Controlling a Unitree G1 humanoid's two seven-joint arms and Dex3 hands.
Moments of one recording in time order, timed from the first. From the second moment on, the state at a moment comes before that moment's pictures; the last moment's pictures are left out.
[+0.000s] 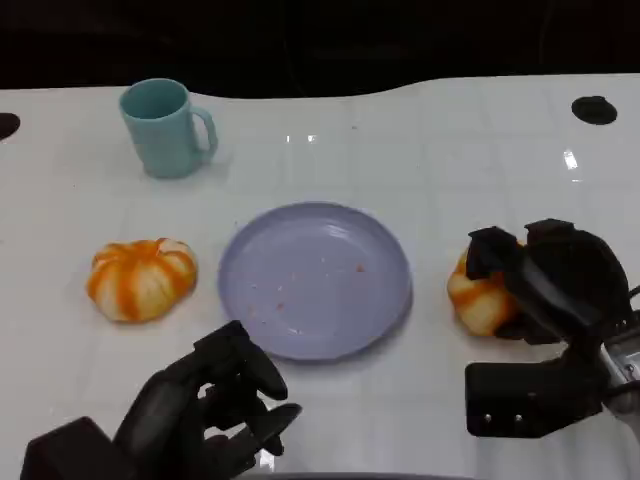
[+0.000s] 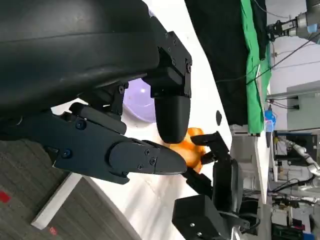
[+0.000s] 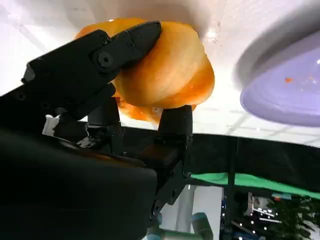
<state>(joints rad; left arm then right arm) 0.30 0.07 -0.11 -0.29 -0.13 -0.02 -0.29 -0.42 -0.39 0.46 0.47 -0.90 -0.10 -0.34</state>
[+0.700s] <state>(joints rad) 0.30 0.07 -0.12 -0.30 -0.13 -0.02 -0.29 -0.53 -0.24 0.47 0.44 -0.85 -0.20 -0.34</state>
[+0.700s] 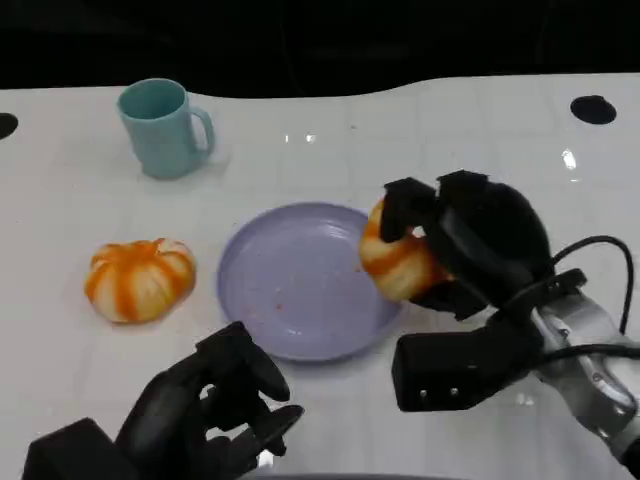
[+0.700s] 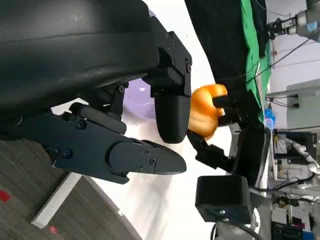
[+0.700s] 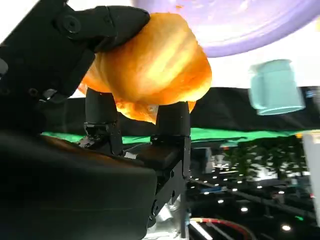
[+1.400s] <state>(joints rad) 0.32 0.07 -0.12 -0.31 -0.13 -0.02 -0.29 -0.70 -0.05 0.48 0.76 -0.72 -0.27 -0.31</state>
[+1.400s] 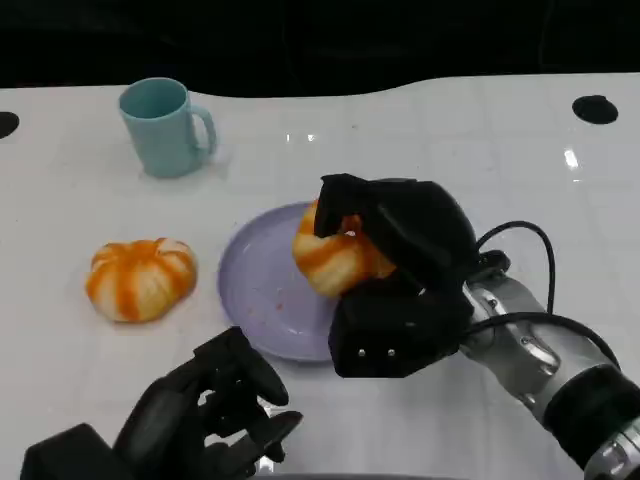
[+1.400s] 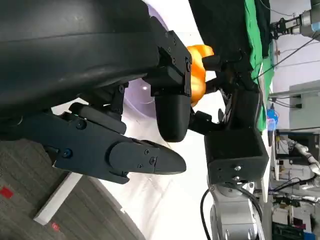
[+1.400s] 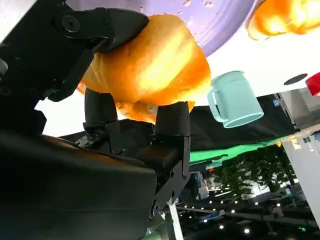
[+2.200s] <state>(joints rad) 0.32 0.07 -0.13 -0.31 -0.13 -0.02 -0.29 -0.50 -0.23 0.46 0.28 -0.65 -0.17 0.12</state>
